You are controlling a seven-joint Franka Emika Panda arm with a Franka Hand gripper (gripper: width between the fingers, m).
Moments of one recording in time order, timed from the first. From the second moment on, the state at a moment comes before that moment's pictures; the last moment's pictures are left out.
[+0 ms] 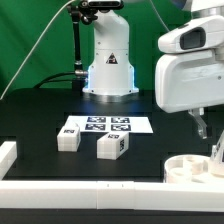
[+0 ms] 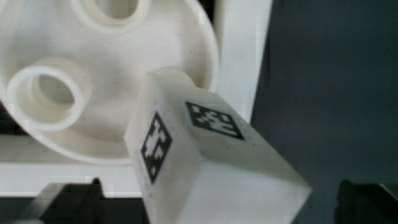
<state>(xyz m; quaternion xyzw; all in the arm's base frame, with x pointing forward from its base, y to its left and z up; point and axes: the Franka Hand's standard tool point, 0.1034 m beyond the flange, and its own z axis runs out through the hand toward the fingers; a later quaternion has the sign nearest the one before) 0.646 0.130 0.092 -0.99 -0.09 -0.04 0.07</state>
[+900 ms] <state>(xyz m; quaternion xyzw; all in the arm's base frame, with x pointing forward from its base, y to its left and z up) 0.648 0.127 0.084 -0.89 -0.46 -0.04 0.01</state>
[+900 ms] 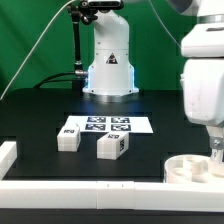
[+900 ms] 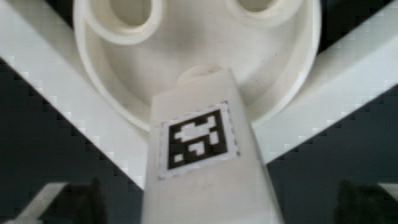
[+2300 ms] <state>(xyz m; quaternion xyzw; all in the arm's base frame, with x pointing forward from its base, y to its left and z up) 0.648 0.118 0.079 -0.89 -0.46 -0.03 0.01</state>
